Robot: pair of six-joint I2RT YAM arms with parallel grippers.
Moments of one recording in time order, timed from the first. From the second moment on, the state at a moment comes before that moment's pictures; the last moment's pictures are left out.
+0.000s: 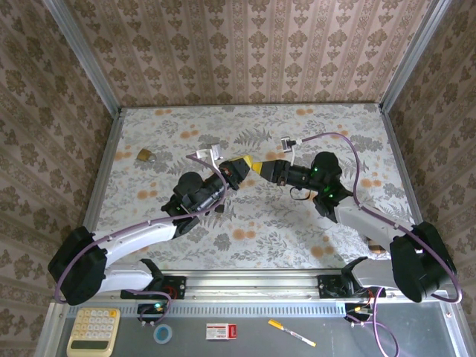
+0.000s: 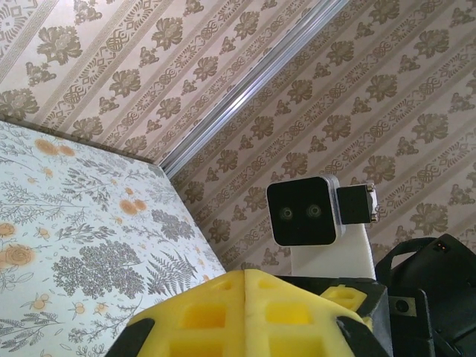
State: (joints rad) left arm -0.88 1.22 0.63 0.73 0.04 -0.81; right arm 0.46 1.28 0.66 0.68 -0.74 0.94
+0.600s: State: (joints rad) left arm -0.88 1.24 0.63 0.77 0.01 -0.82; right arm 0.47 1.29 0.66 0.69 -0.75 0.95
